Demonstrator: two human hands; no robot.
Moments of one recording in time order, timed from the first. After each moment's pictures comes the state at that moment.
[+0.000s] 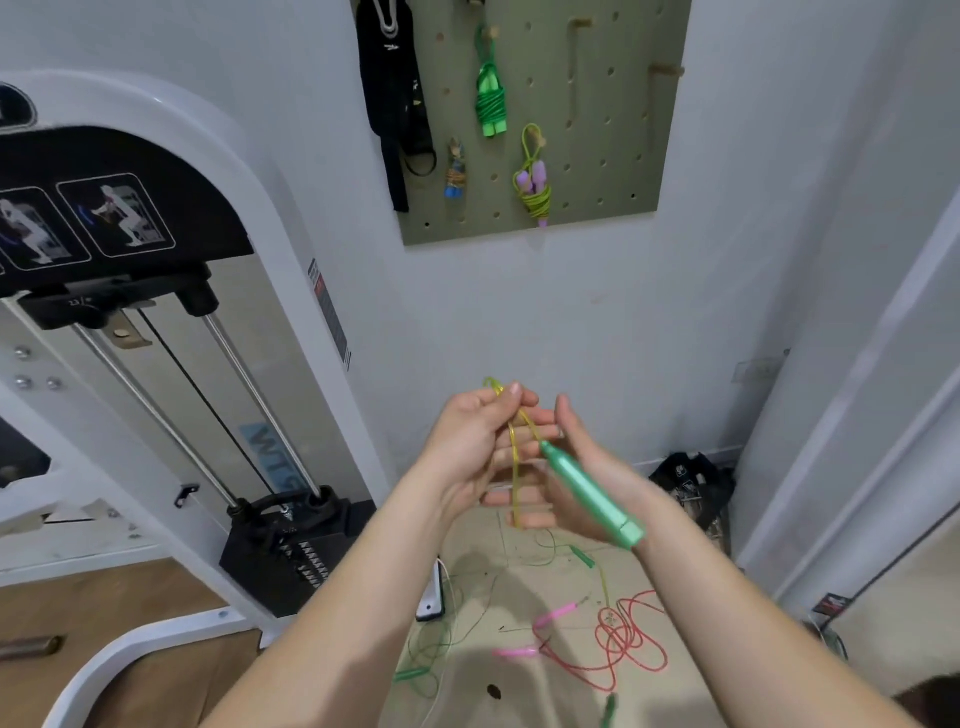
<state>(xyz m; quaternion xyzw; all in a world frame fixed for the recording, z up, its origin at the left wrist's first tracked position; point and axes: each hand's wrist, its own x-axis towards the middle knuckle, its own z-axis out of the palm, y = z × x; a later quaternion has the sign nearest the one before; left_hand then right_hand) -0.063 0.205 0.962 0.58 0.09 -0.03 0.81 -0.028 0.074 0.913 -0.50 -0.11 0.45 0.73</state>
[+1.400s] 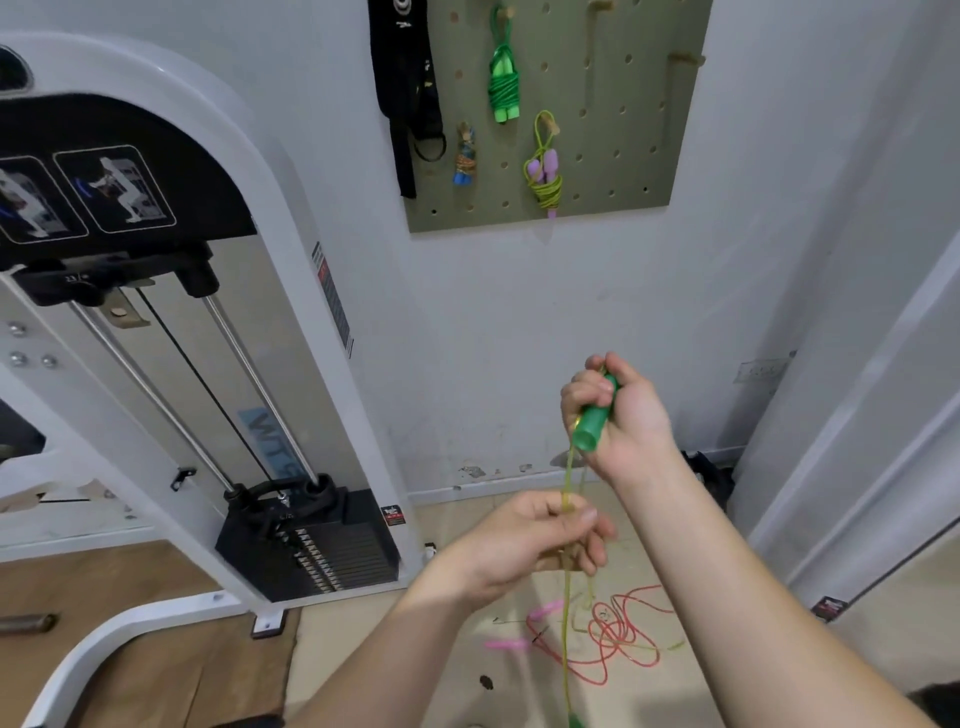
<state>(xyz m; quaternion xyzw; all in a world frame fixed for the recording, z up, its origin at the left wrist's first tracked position) -0.104 0.185 0.893 0.62 -0.05 -0.22 0.75 0.001 0.081 0.954 -0.09 0.12 0.27 0.95</state>
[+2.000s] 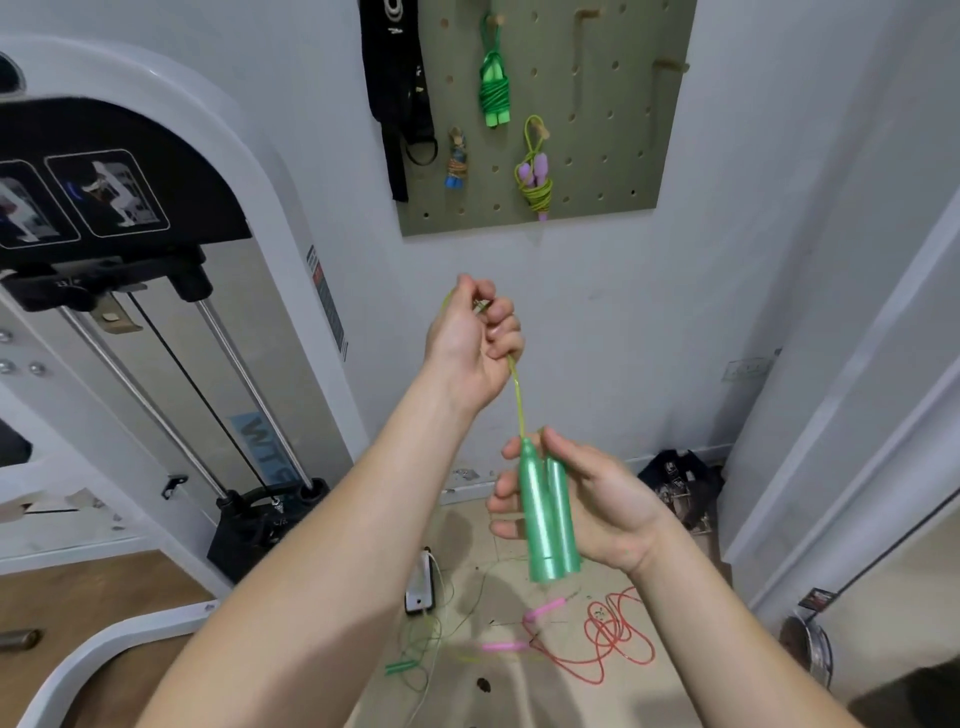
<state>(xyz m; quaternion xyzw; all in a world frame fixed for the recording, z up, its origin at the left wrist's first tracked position) -0.002 0.221 1.005 0.32 0.09 0.00 0.94 -0.060 0.073 0.920 -0.34 -0.14 0.48 0.80</state>
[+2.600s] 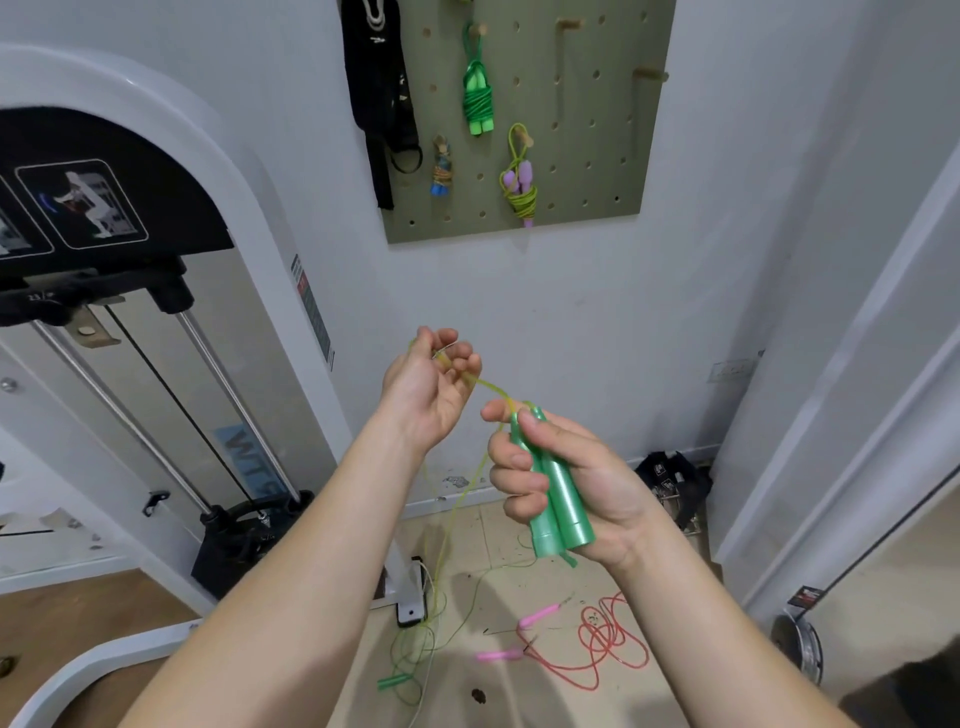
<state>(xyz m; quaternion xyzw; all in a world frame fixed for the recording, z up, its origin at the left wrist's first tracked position) 0.000 0.253 0.966 0.34 0.15 0.06 0.93 -0.067 0.084 0.951 -0.29 -0.19 0.43 0.84</state>
